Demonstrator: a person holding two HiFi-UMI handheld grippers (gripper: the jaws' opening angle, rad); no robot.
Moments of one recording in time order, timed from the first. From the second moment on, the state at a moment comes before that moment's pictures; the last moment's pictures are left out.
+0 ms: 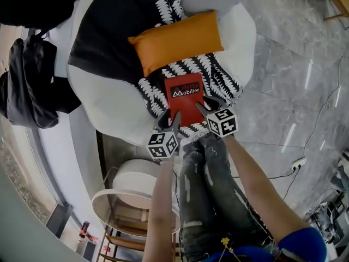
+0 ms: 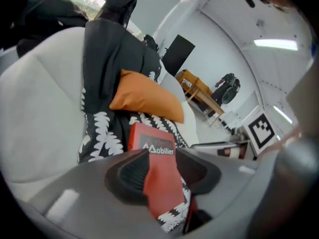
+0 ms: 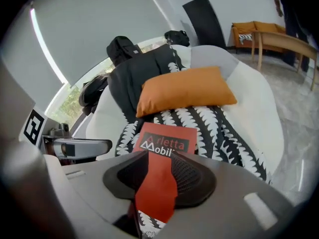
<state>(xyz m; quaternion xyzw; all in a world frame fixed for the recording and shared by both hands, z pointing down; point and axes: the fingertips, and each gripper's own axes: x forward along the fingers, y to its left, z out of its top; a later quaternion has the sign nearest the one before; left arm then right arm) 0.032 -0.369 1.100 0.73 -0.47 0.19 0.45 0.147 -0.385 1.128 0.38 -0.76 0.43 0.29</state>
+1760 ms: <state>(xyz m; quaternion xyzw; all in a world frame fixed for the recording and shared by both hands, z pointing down) 0.037 -0.388 0.827 0.72 -0.55 0.18 0.39 0.155 -0.413 0.850 0.35 -0.80 0.43 0.23</state>
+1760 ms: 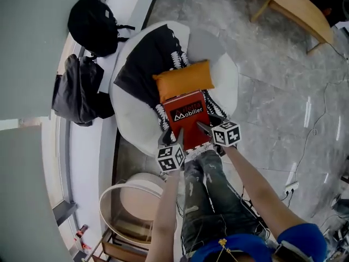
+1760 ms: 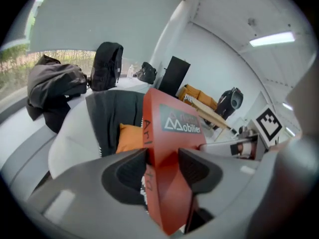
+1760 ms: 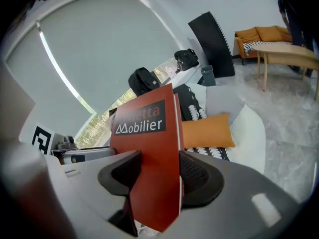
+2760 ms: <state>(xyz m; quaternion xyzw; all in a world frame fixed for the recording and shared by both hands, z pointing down) 0.069 -0.280 0.454 0.75 -0.59 0.08 0.28 0.185 -0.315 0.466 0.37 -0.86 0.30 0.20</state>
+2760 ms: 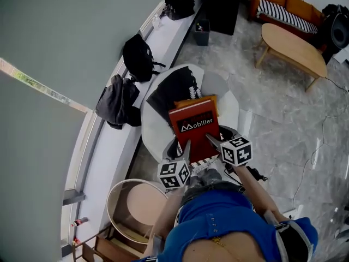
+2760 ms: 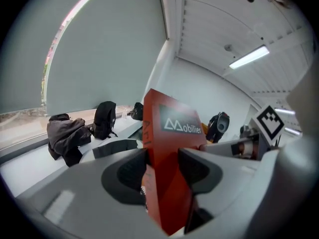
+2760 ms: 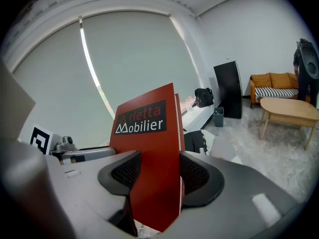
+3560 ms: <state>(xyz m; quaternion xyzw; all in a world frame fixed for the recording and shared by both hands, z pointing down) 0.078 -0.243 0.431 0.74 -0.61 0.06 0.28 0.194 -0.283 0.443 0.35 -0.87 0.29 0.19</state>
